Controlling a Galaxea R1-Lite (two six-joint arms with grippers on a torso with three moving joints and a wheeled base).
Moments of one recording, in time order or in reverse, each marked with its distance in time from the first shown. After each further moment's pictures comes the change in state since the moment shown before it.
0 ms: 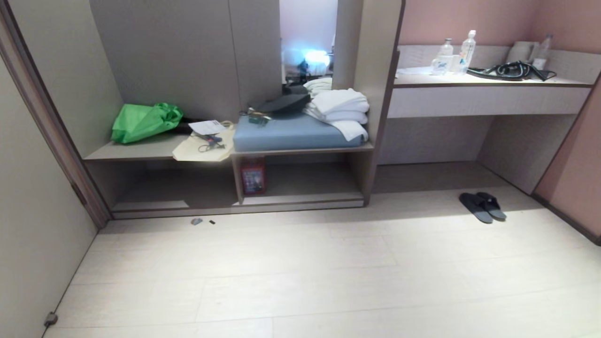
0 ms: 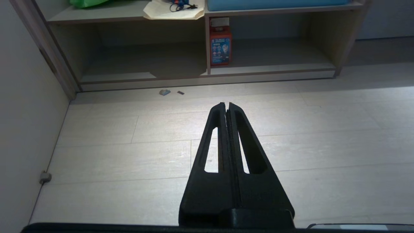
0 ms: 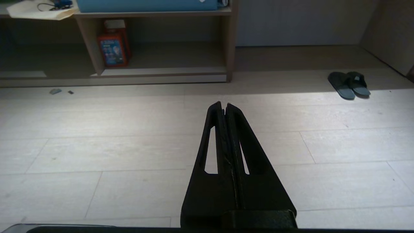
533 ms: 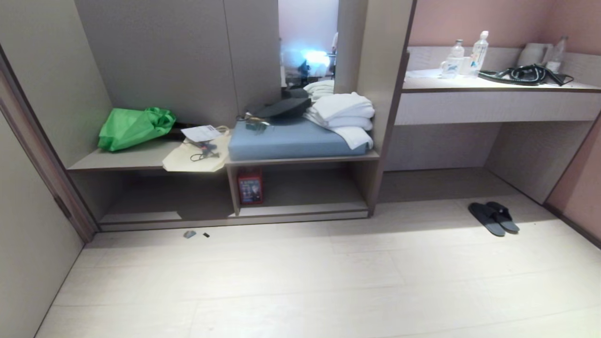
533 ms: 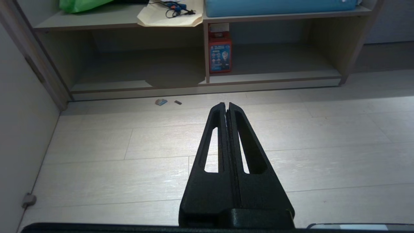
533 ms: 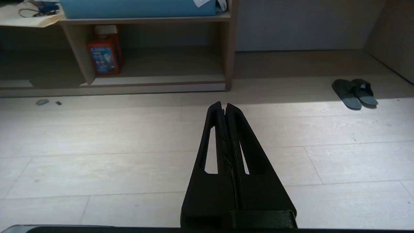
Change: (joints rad) left arm 0.000 0.000 0.000 0.000 0.000 0.000; right arm 0.000 0.000 0.000 0.000 0.000 0.000
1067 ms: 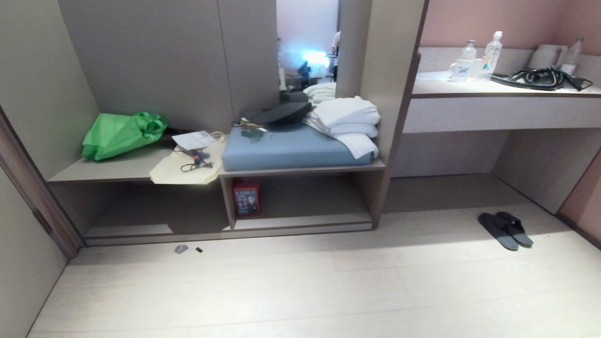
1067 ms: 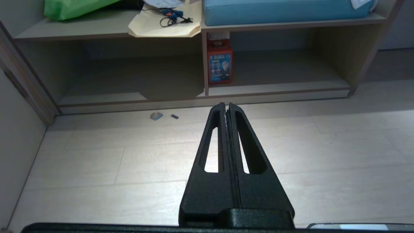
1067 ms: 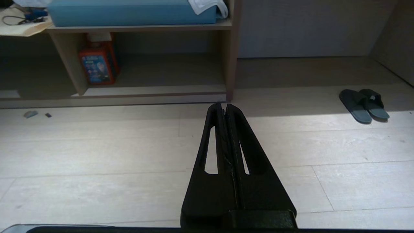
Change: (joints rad) left arm 0.000 0.000 0.000 0.000 0.000 0.000; right arm 0.000 0.000 0.000 0.000 0.001 -0.001
